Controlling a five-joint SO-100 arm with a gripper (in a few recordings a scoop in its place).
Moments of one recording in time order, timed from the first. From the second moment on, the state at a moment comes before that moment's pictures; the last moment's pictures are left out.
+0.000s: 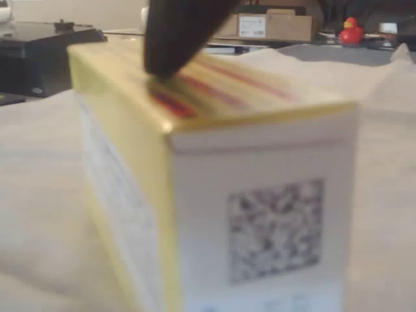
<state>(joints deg) -48.6 37.5 33.9 56.7 -77.2</state>
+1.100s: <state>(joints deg) -46.0 37.4 33.9 56.6 -77.2</state>
